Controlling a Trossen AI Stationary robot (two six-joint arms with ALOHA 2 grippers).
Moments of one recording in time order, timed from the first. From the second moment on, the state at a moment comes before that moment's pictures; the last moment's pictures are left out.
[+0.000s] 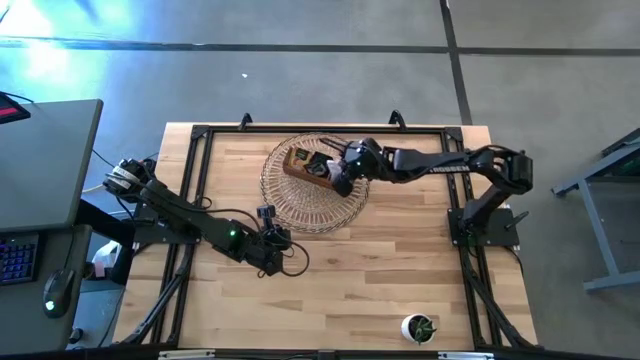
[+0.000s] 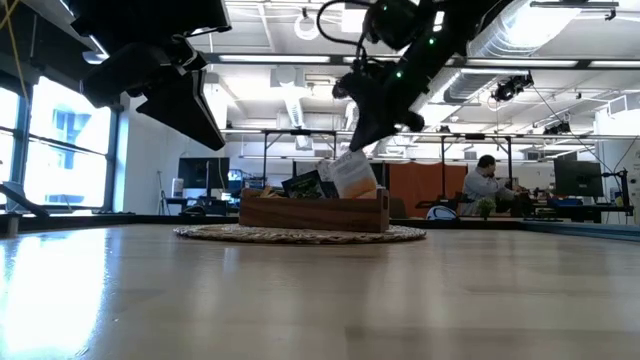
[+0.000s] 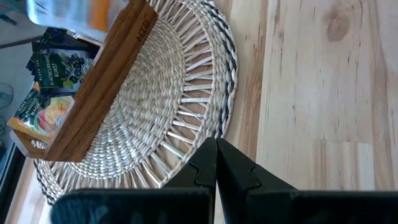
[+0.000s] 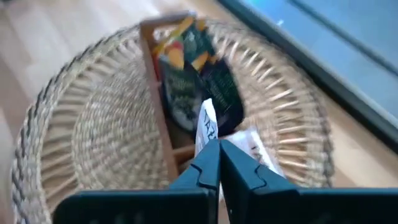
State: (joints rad) left arm -0.46 1.51 0.94 -0.53 -0.69 -0.30; right arm -0.27 1.63 1.10 -0.22 0.27 0.29
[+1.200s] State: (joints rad) left arm -0.46 1.51 0.94 -0.53 -0.69 -0.34; right arm -0.09 1.79 1.10 -0.23 0.72 0.43
